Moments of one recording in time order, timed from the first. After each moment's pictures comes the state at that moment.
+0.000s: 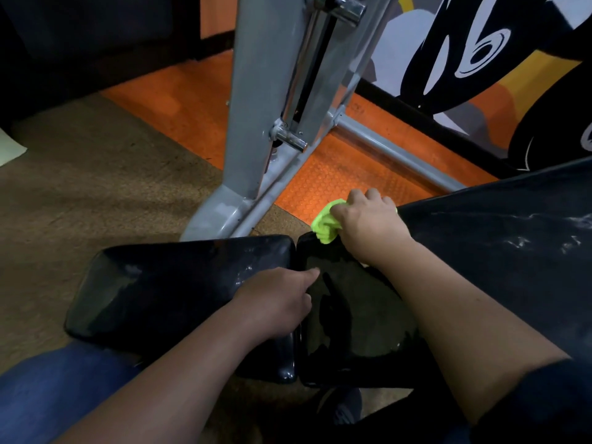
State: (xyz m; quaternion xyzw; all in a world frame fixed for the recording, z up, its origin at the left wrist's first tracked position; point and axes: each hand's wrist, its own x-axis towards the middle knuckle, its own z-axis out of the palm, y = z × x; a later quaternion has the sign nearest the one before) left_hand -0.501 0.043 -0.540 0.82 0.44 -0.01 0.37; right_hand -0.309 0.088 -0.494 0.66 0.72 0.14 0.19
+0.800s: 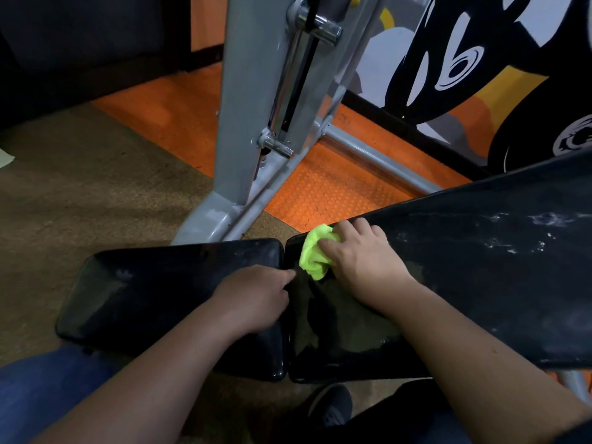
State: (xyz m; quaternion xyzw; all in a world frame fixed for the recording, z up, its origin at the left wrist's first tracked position) left_hand -0.511 0.044 -0.536 0.84 0.45 -0.01 0.31; right_hand -0.311 0.025 -0.493 0.61 0.76 0.15 0.17
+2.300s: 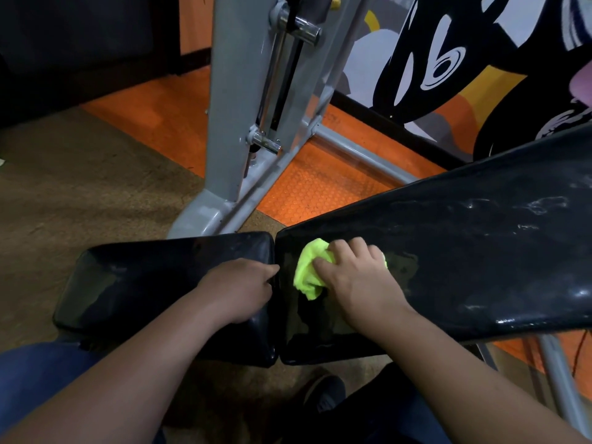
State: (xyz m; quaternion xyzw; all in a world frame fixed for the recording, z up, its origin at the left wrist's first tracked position) left_hand -0.524 0.033 -0.531 0.84 0.45 -0.02 0.32; right_hand -0.329 -0.043 -0.482 0.64 0.74 0.14 0.16
